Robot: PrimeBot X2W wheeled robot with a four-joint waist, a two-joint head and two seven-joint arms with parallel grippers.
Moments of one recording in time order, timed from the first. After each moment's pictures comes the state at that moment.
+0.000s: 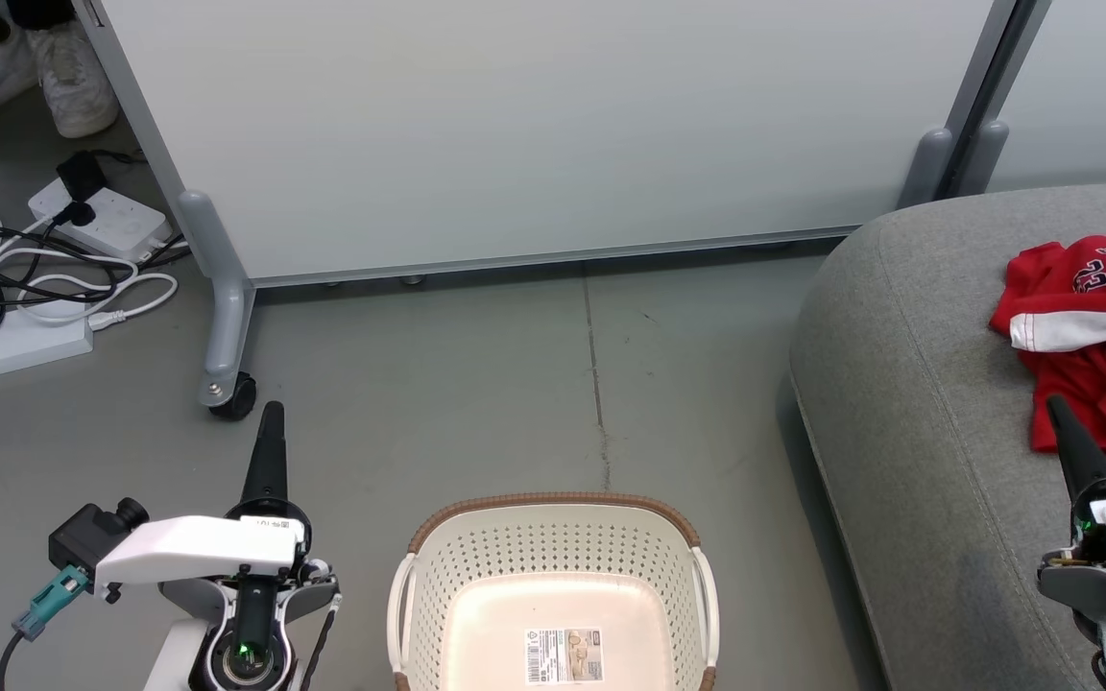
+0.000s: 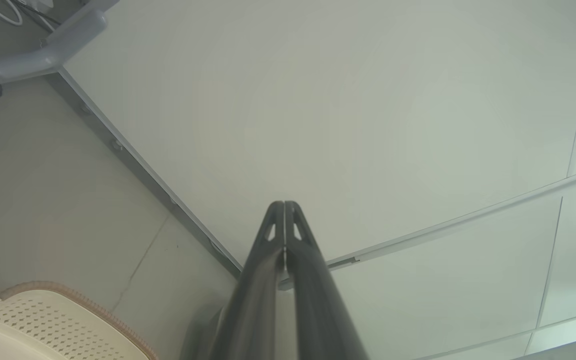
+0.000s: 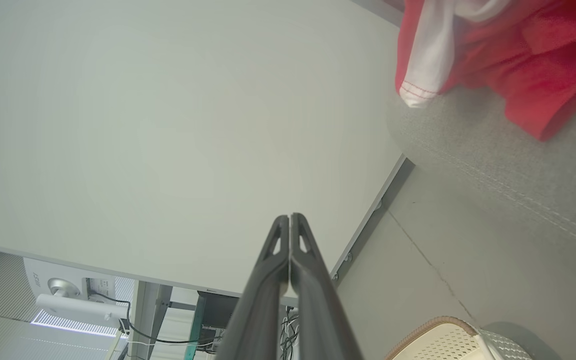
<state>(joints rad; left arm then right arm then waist) -0.24 0.08 -0.16 0.40 -1.34 -0.07 -0.16 -0.26 -0.08 -0.27 0.40 1.22 0.13 0.23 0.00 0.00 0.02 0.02</state>
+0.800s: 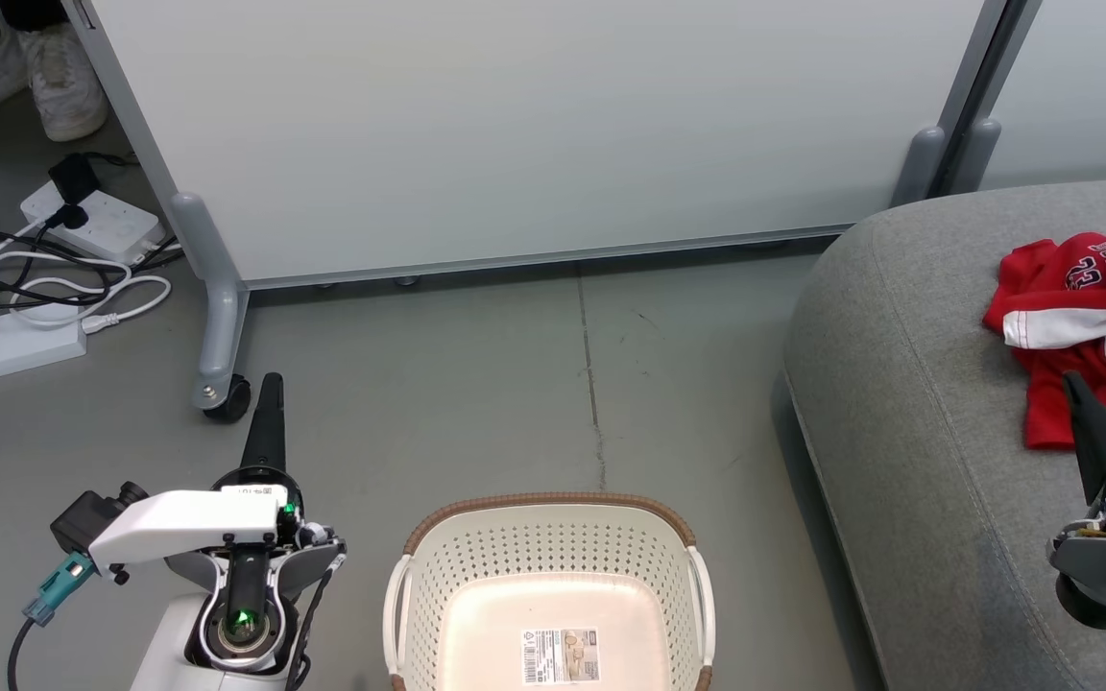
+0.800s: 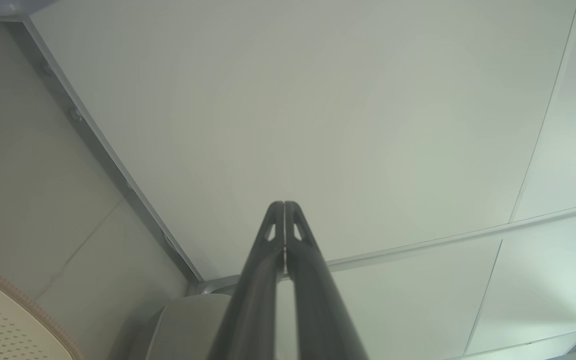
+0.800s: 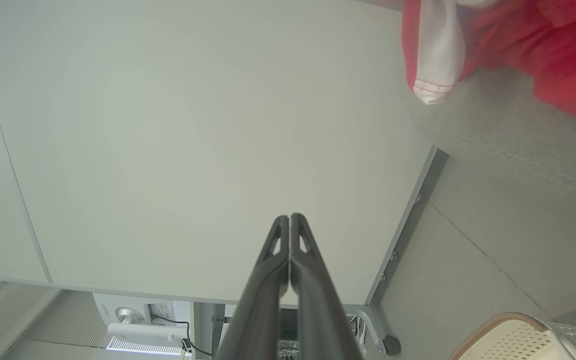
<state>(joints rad) -0.29 0.06 -0.15 0.43 -1.52 -0.10 -0.14 -0.32 -0.09 -0.31 0.46 1.40 0.13 0.28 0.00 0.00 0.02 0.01</state>
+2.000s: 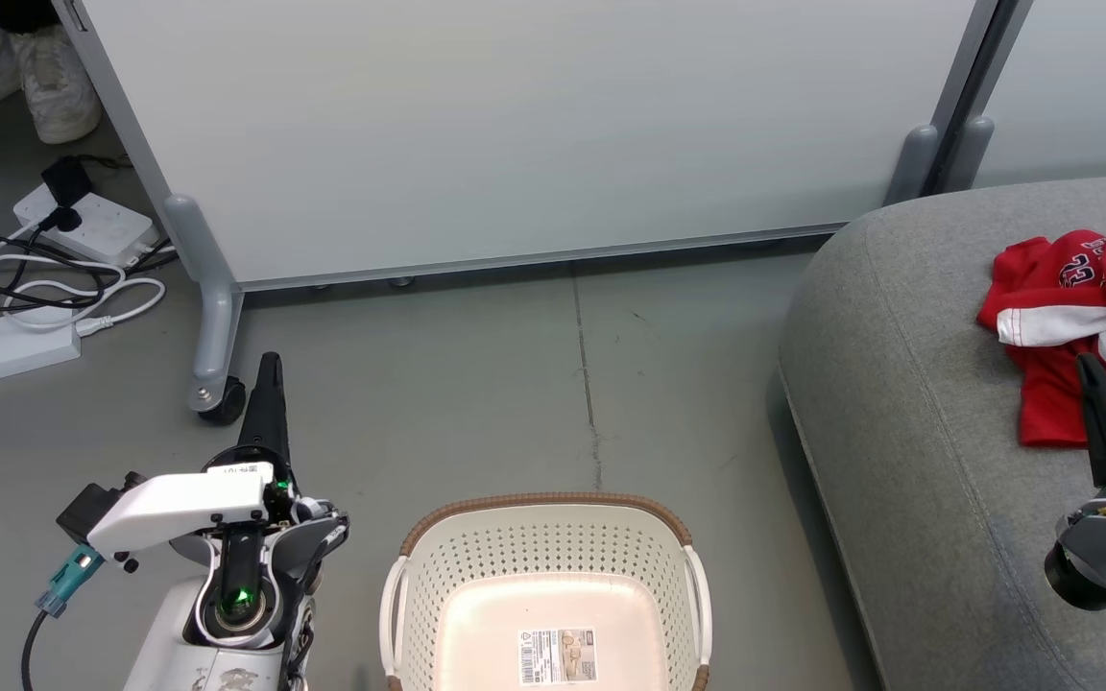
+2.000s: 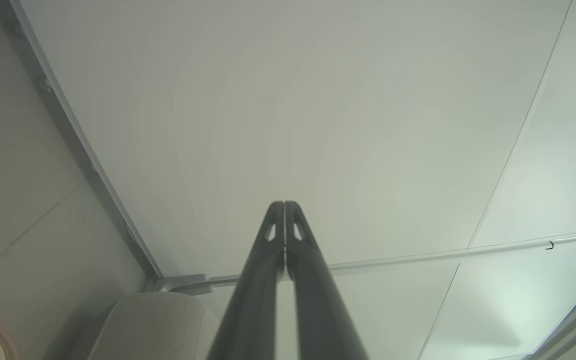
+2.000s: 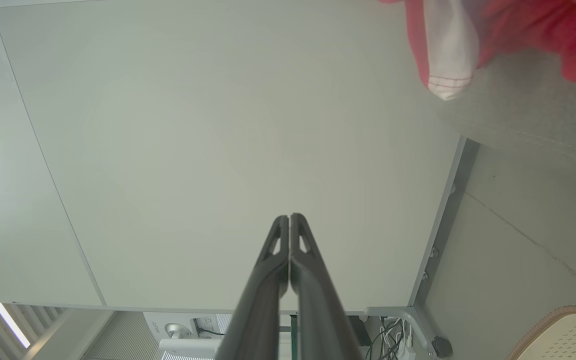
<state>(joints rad) -0.33 0.05 -0.14 0.46 -1.67 -0.13 -0.13 -0.36 -0.10 -0.33 0.52 1.56 0.13 0.31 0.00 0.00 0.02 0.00</state>
